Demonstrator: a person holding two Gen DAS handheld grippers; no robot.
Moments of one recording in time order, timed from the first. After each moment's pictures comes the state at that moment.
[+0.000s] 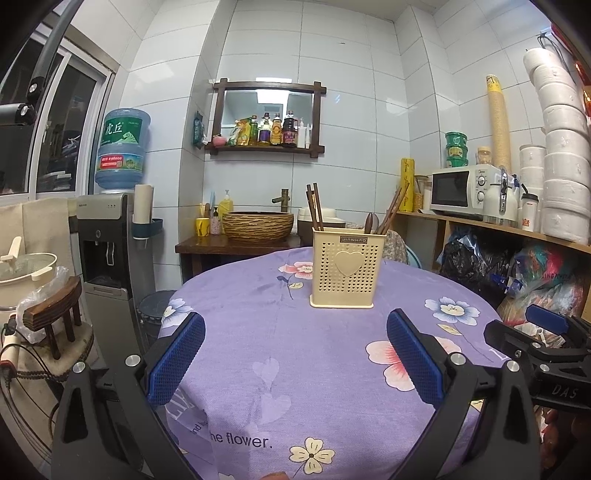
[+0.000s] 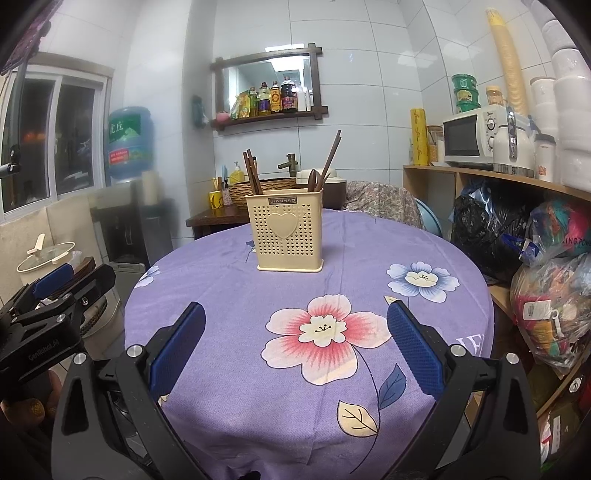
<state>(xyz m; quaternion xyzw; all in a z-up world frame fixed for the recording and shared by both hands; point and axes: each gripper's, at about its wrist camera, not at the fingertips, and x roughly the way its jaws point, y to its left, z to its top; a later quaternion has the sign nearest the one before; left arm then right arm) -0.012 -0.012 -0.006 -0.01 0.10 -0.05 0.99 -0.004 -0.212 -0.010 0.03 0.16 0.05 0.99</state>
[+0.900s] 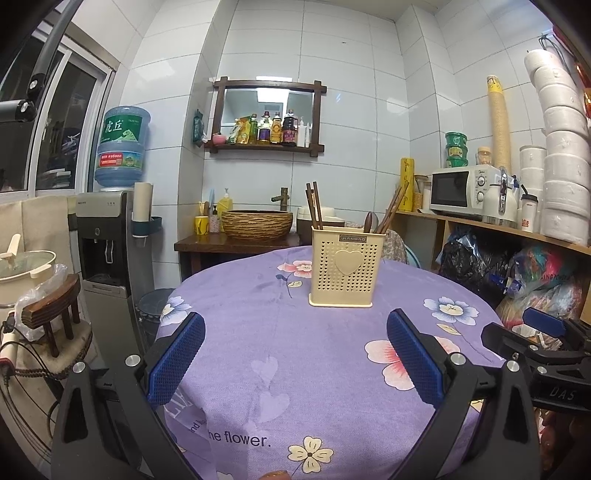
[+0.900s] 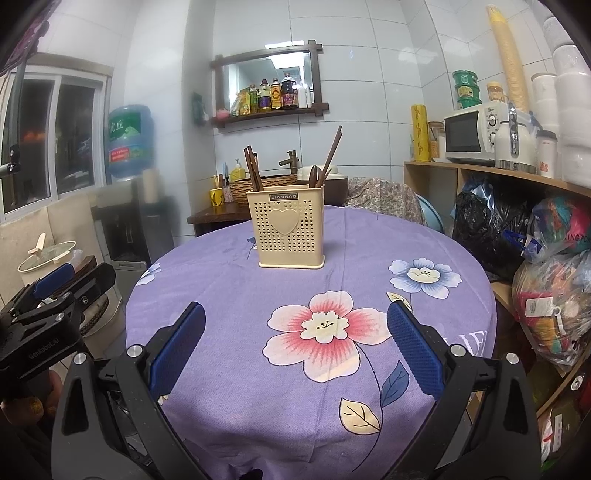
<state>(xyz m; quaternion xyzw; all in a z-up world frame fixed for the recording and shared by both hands) -0.009 -0.013 -0.007 -0.02 0.10 -0.05 0.99 -0.001 -0.211 -0.013 0.04 0.16 0.05 0.98</state>
